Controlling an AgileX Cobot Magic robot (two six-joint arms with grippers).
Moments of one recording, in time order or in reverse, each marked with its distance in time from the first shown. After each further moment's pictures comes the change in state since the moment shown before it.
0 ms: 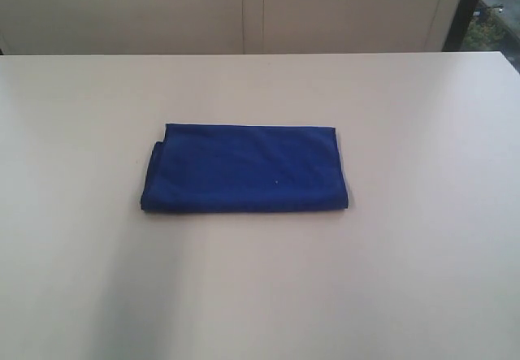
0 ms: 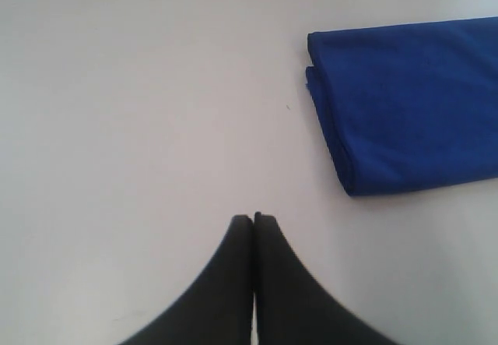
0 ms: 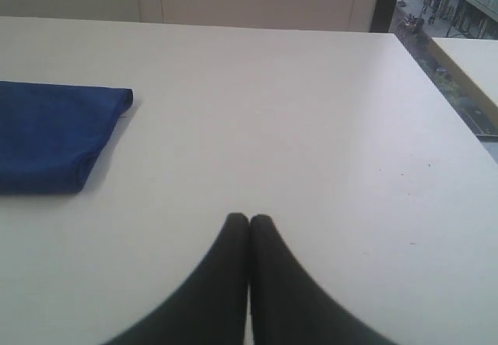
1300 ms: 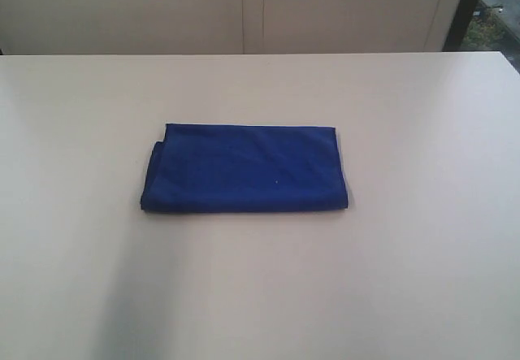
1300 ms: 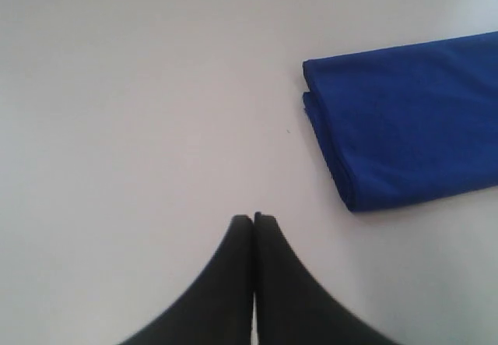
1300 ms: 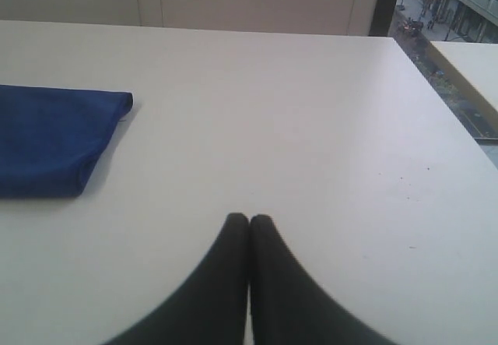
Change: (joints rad) left arm 0.000 -0.081 0.000 0.000 0.000 0.058; right arm 0.000 0.000 0.000 -0.002 -0.008 0.000
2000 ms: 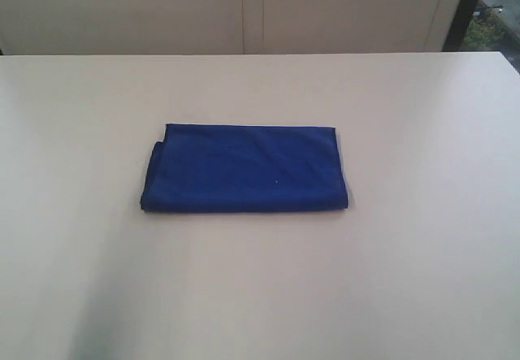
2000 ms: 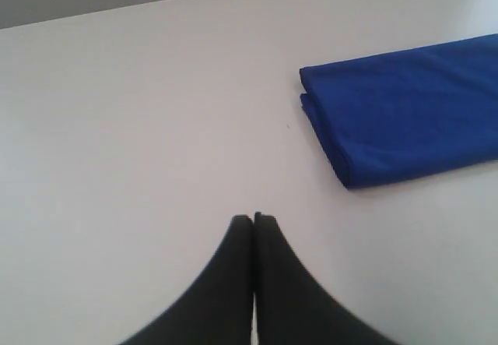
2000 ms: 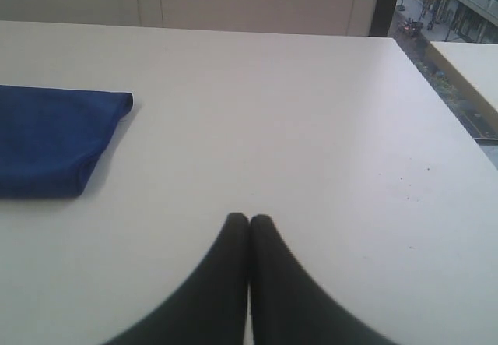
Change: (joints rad) left arm 0.000 -0.373 0.232 0.020 0.006 0.008; right arm 0.000 0.000 0.000 0.000 0.000 0.000
